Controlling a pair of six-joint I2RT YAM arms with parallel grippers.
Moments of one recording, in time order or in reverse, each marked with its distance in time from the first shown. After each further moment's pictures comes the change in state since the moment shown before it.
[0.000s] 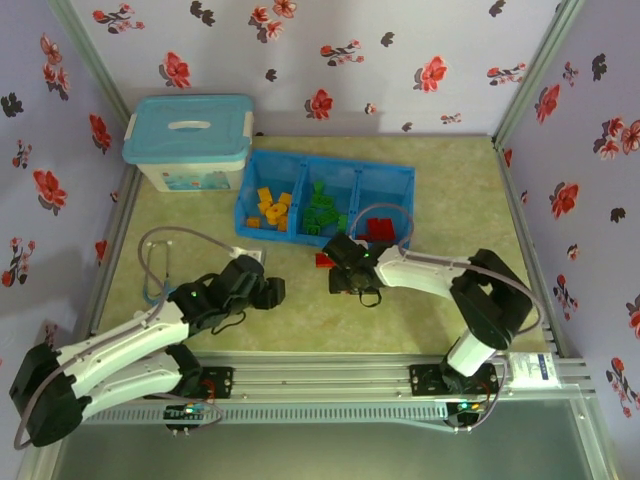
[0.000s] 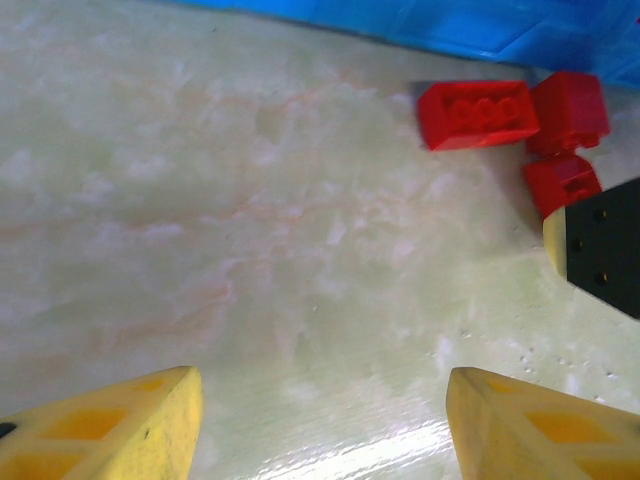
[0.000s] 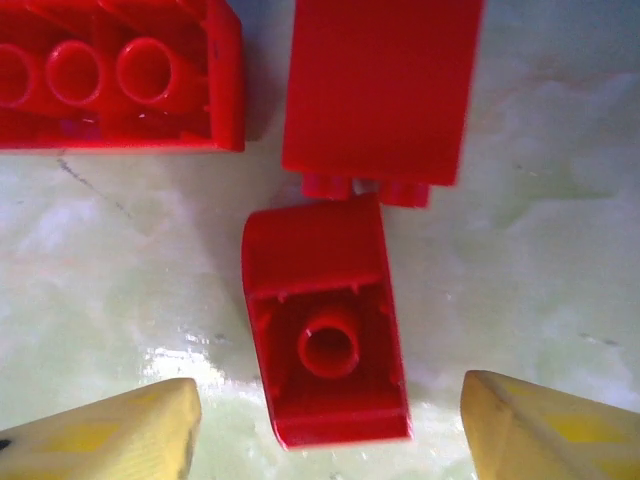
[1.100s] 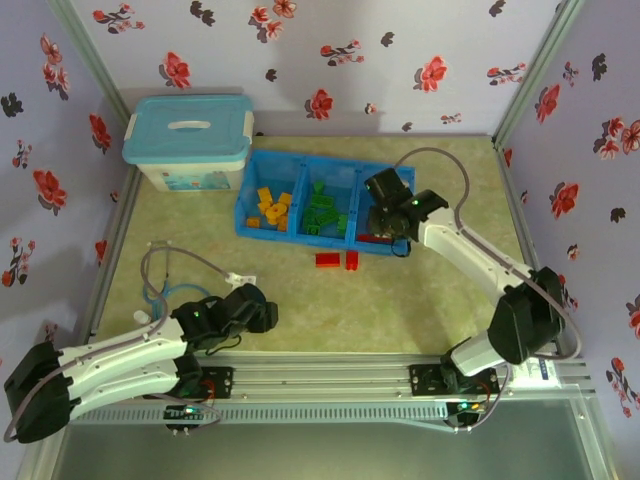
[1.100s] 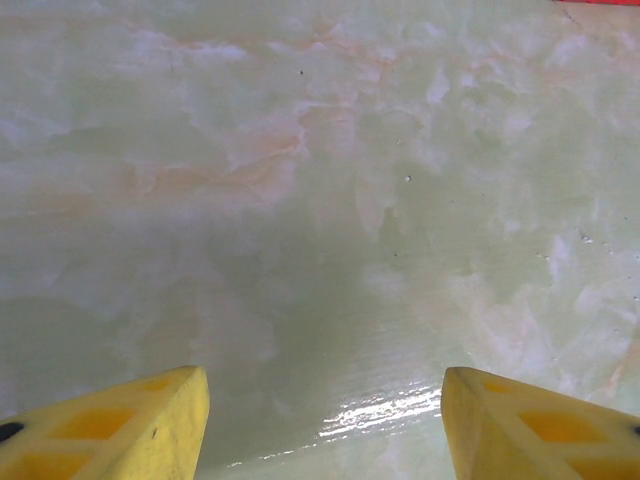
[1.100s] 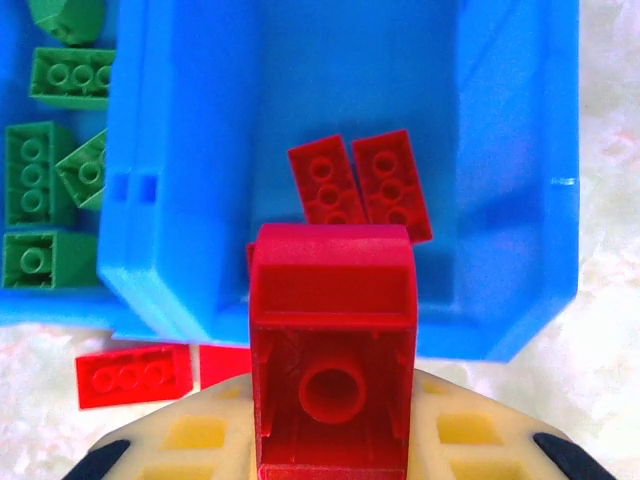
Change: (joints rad) left arm -0.139 -0.060 -0.174 -0.010 -0.070 -0.172; right arm -0.317 -0.148 0.325 -0.284 0.080 -0.195
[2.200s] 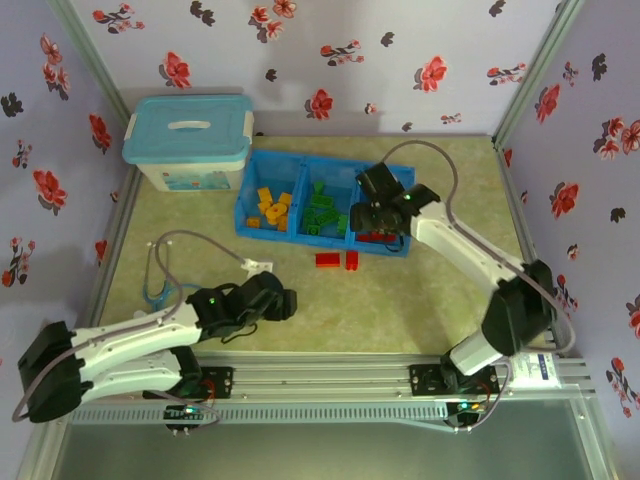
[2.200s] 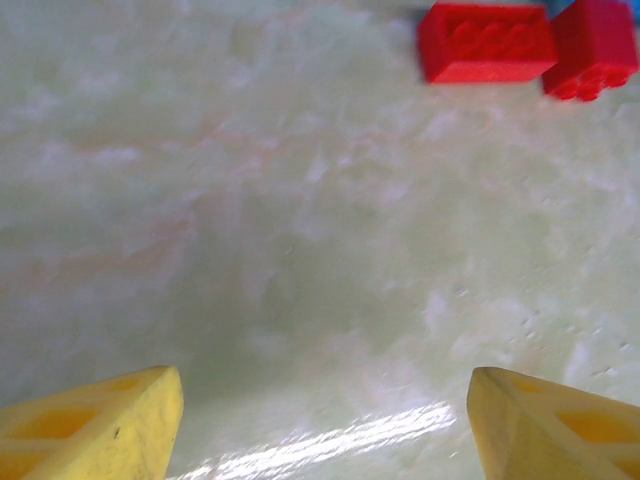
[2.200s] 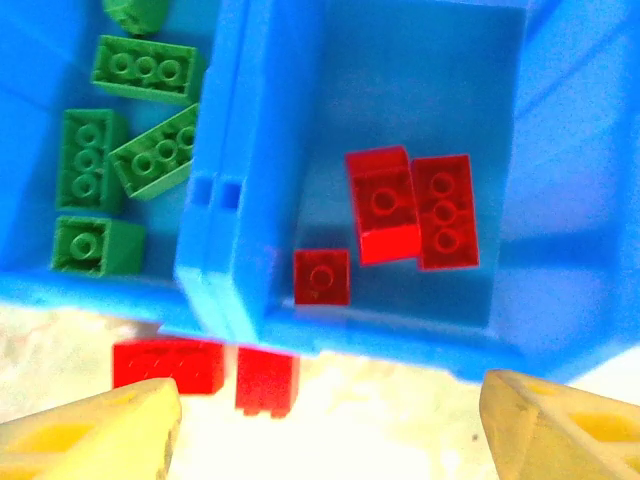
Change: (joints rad) left arm -0.036 0.188 0.209 0.022 -0.036 0.013; right arm 0.049 -0.003 0.032 0.004 -0.011 -0.048
